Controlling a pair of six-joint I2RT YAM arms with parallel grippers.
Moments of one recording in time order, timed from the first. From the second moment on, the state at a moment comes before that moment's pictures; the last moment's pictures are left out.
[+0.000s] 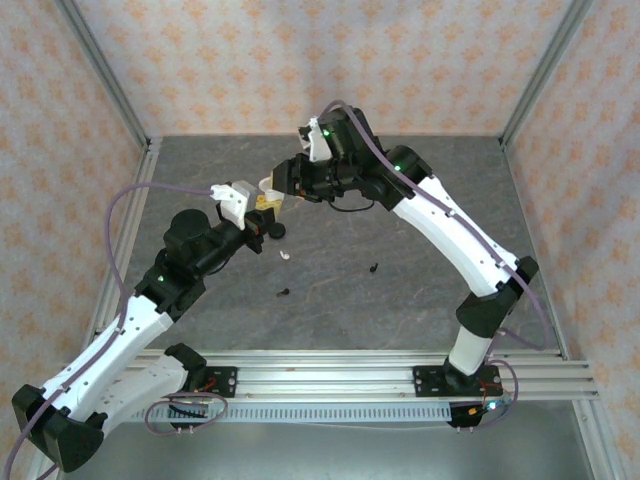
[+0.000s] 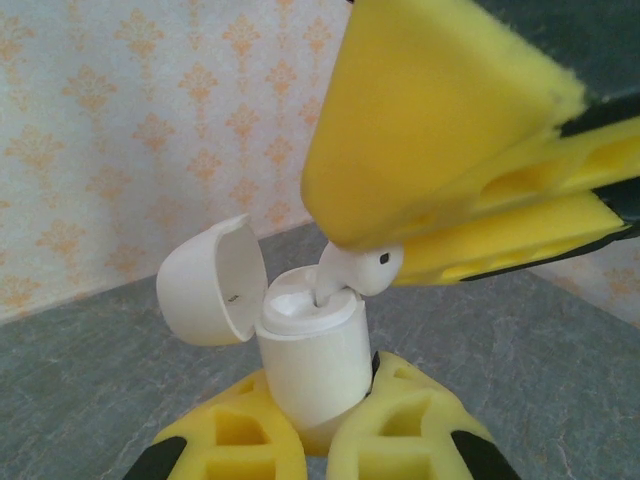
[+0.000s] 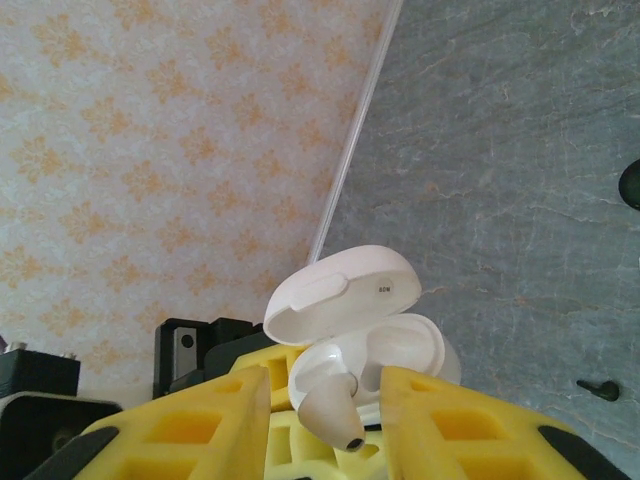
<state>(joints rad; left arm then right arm) -0.49 0.86 0.81 -0.04 0.13 -0.07 0.80 1.74 2.07 -0.92 -0.42 0.80</state>
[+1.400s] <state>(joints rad) -0.49 0.82 0.81 -0.04 0.18 -0.10 0.75 1.69 2.05 -0.92 -0.42 0.83</state>
